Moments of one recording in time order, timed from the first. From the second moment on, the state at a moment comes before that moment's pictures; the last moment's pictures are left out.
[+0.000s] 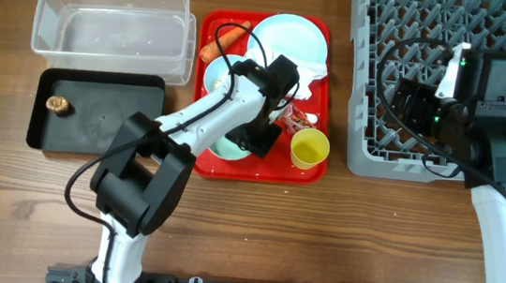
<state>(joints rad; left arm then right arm) -0.62 2.07 1.55 -1.10 0.06 -0.13 0.07 1.28 1.38 -1.03 0.04 0.22</state>
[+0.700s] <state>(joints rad) -0.48 2.26 1.82 -0.96 -0.05 -0.03 0.07 1.28 1.38 -1.02 0.04 0.20</state>
